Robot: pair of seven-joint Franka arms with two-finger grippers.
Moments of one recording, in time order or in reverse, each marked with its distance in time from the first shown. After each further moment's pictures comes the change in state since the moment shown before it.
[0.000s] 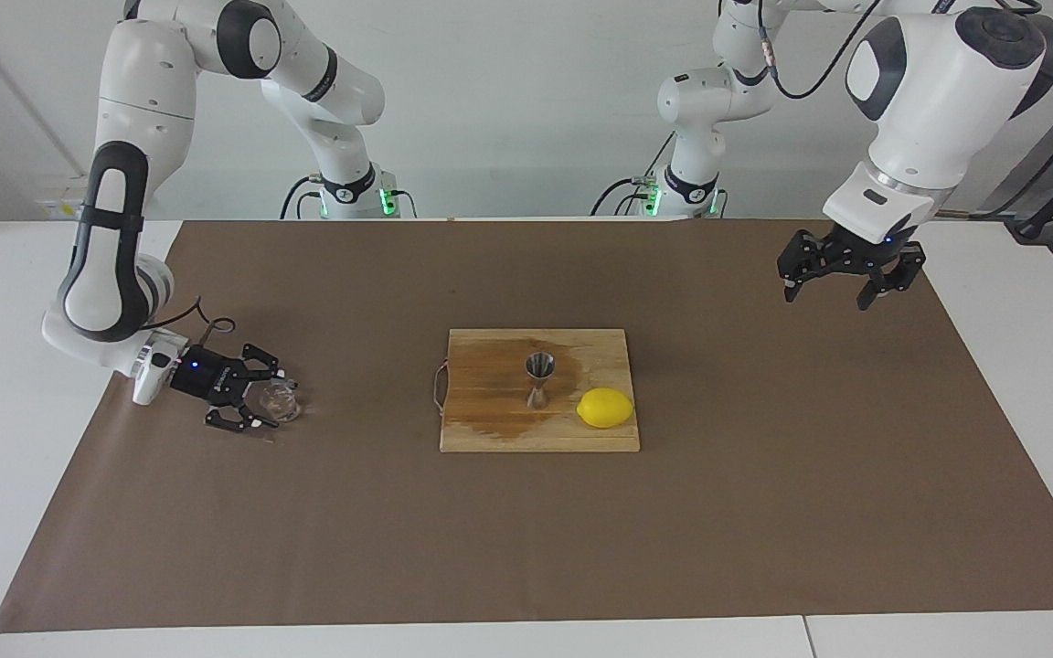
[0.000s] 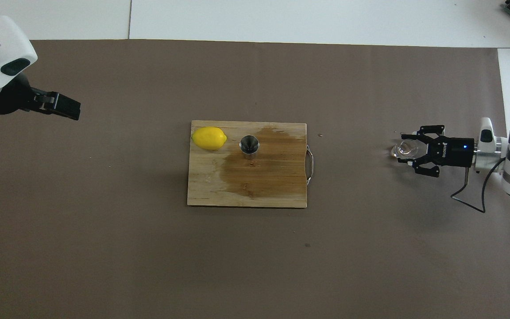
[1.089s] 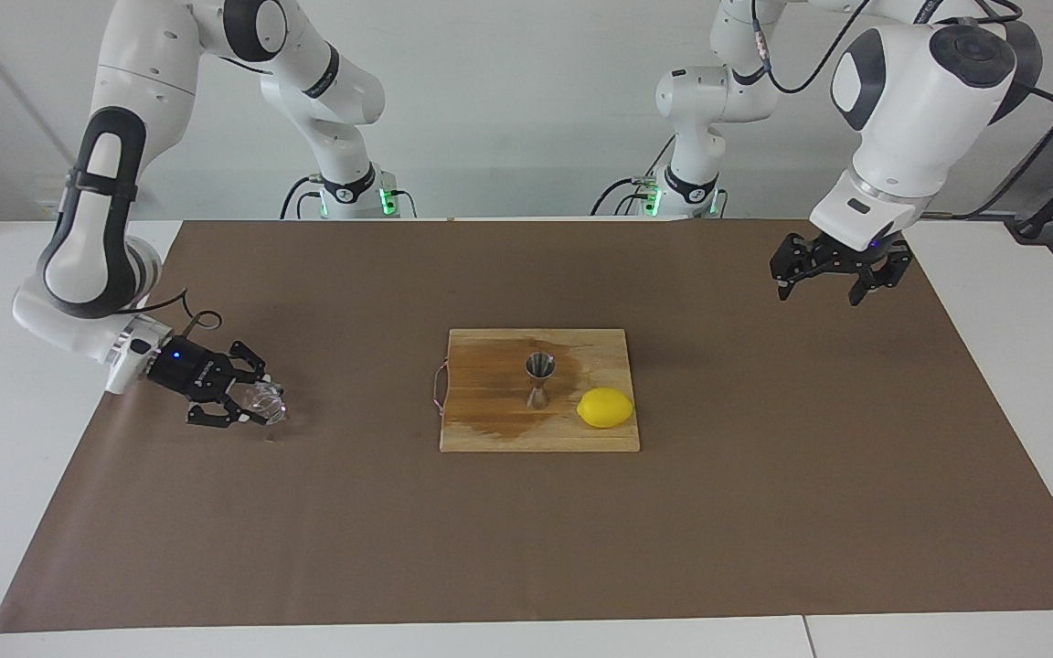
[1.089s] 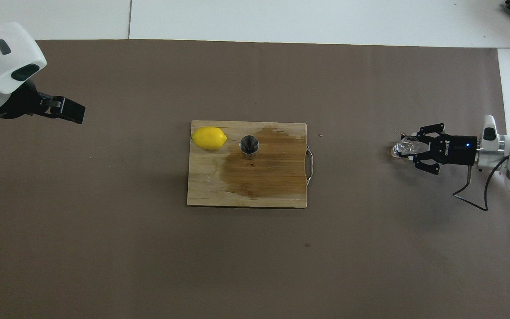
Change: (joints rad) left arm -0.196 -0.065 0.219 -0.133 -0.009 0.004 -0.016; right arm 0.048 -0.116 0.000 0.036 -0.040 0.058 0.070
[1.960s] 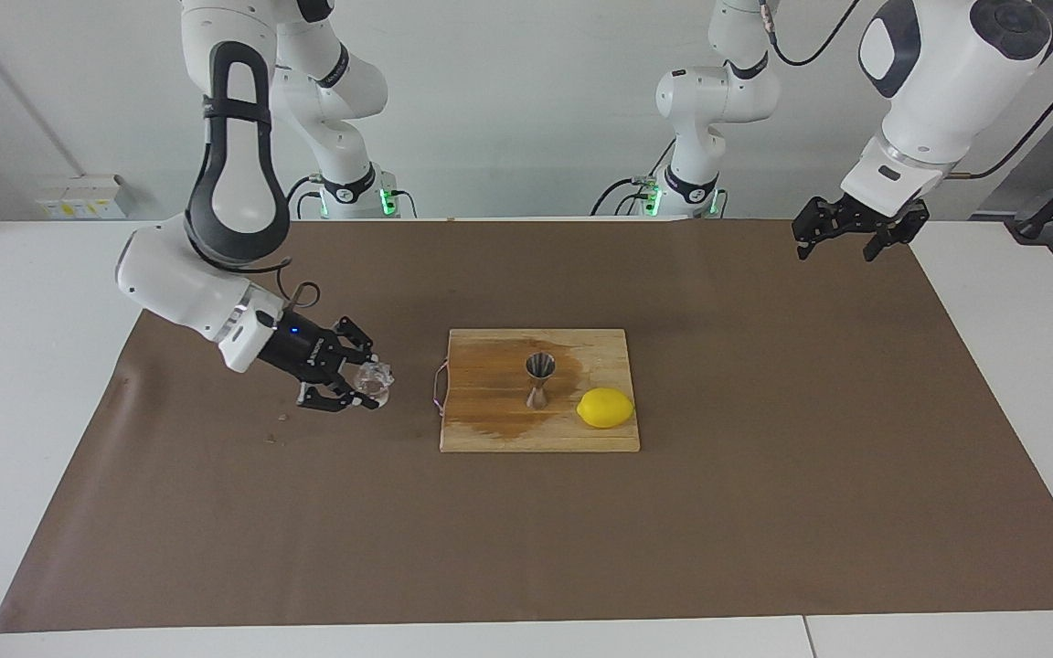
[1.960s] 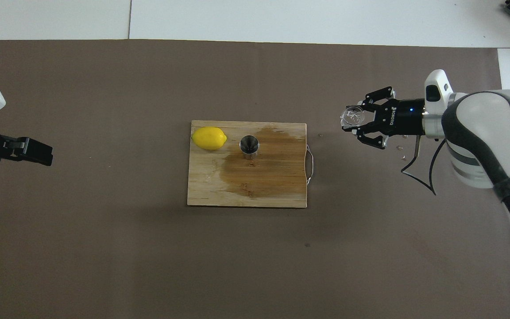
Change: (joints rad) left arm -0.004 -0.122 0.078 -0.081 -0.013 -0.113 0.006; right arm 0.388 -0.120 0.006 0.000 -0.044 0.222 0.355
